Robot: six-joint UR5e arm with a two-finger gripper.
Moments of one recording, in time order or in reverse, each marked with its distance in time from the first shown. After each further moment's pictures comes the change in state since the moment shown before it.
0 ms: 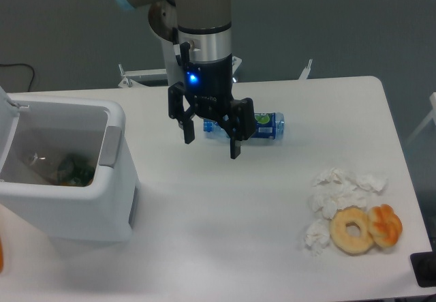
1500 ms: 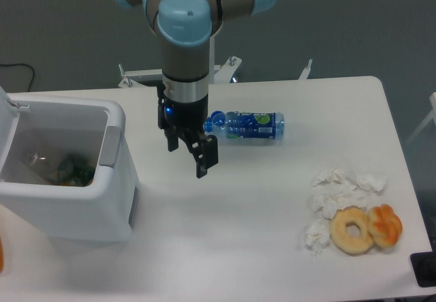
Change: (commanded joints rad) arm -0.058 -0.046 -0.225 0.011 -0.003 0.452
